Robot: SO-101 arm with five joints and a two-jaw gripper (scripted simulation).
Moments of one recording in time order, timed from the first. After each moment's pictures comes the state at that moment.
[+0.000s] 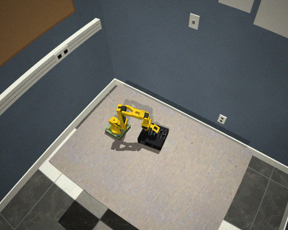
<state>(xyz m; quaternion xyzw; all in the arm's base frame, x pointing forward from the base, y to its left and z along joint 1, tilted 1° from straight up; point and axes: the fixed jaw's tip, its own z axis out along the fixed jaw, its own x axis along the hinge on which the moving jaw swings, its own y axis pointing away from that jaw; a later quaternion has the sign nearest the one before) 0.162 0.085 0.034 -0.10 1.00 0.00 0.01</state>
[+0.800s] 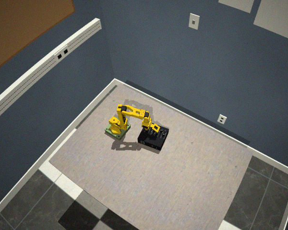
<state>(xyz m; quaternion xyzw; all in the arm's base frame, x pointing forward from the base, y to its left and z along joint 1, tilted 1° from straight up) 0.161 0.089 0.034 -0.10 1.00 0.00 0.01</state>
